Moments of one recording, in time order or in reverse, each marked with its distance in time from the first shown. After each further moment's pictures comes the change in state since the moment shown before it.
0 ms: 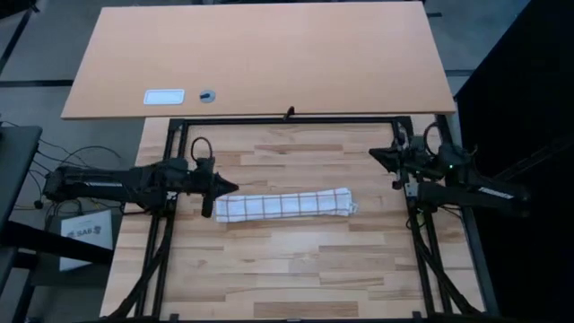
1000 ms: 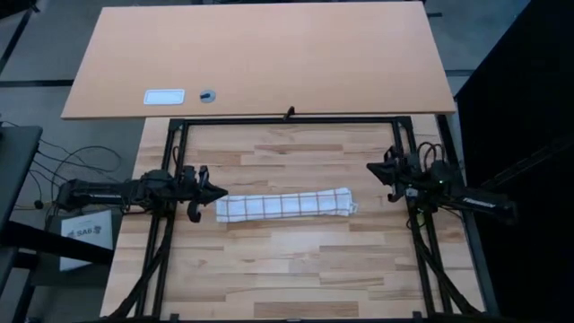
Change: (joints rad) left arm -0.028 -0.439 -0.353 0.199 0.002 -0.095; right arm 0.008 -0.276 -0.380 0.233 -0.056 -0.033
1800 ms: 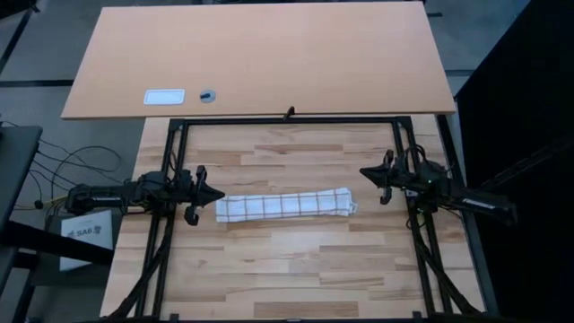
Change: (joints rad) left arm -0.002 -0.168 -0.042 -0.117 0.030 0.177; right arm -0.030 0.003 0.002 -0.246 0.018 -0.090
